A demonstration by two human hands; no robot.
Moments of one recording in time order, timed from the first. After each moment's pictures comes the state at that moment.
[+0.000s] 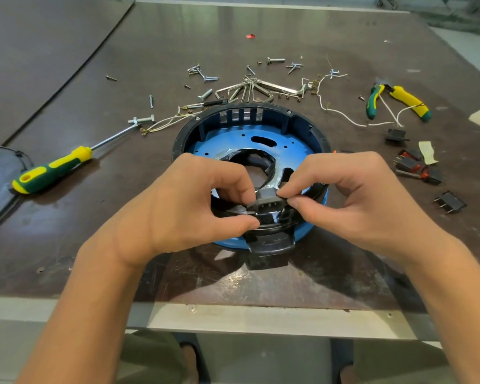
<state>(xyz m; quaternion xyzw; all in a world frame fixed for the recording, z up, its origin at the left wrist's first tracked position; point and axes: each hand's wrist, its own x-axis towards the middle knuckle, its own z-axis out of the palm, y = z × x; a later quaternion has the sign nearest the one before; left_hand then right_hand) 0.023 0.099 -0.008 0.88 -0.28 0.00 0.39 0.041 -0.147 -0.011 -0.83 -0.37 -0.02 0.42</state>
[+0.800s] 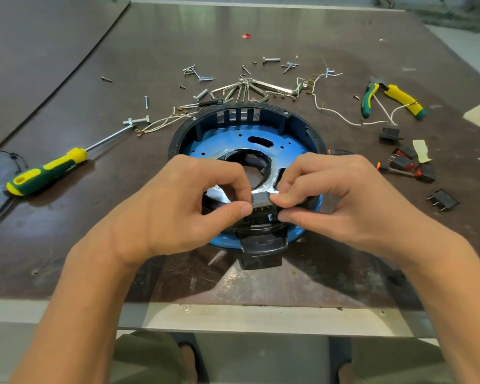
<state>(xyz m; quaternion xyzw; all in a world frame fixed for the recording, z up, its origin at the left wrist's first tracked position) 0.021 0.093 -0.006 0.88 -0.29 0.00 0.37 0.044 -0.150 -0.013 -0.84 -0.41 -0.02 0.37</state>
